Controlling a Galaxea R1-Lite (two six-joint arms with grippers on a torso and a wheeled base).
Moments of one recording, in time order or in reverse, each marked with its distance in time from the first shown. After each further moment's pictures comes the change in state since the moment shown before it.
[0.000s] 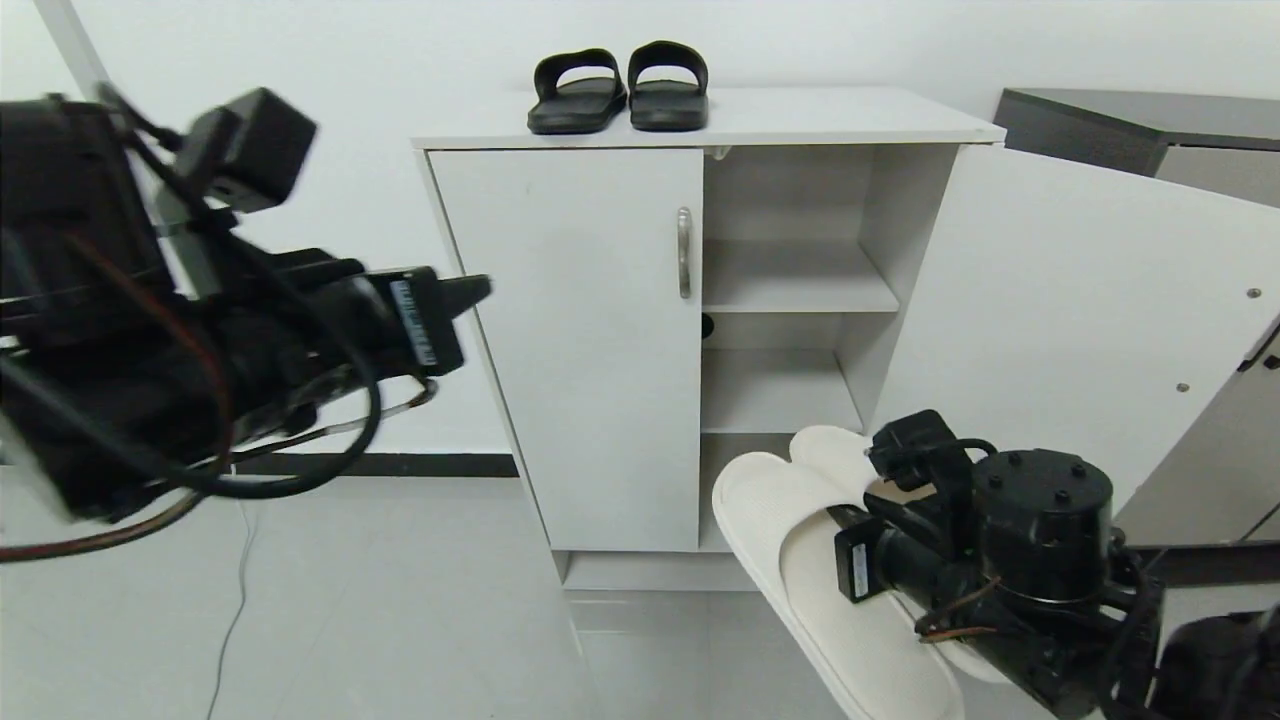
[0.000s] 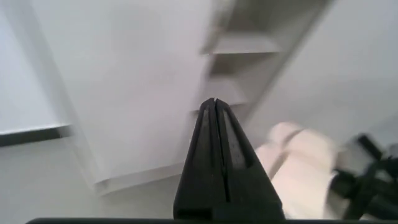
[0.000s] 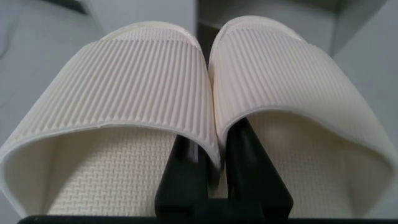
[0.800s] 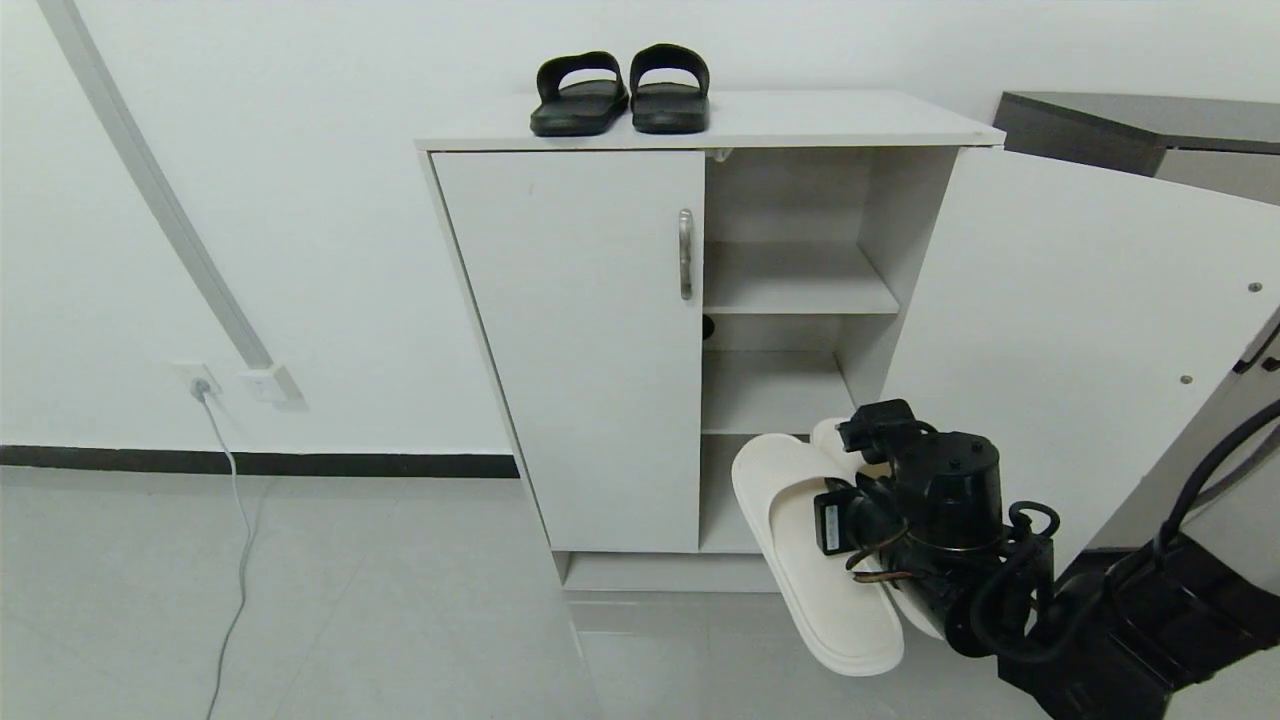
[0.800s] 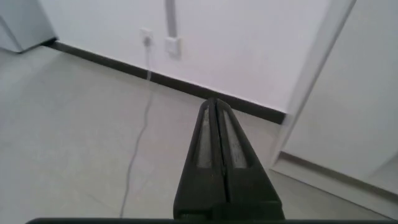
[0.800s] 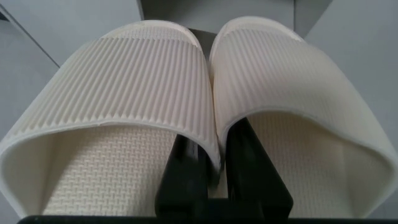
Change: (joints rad) left arm 0.520 -1.054 0.771 0.306 0.330 0.130; right arm -0.067 0.171 -0.139 -0.001 -0.120 0.035
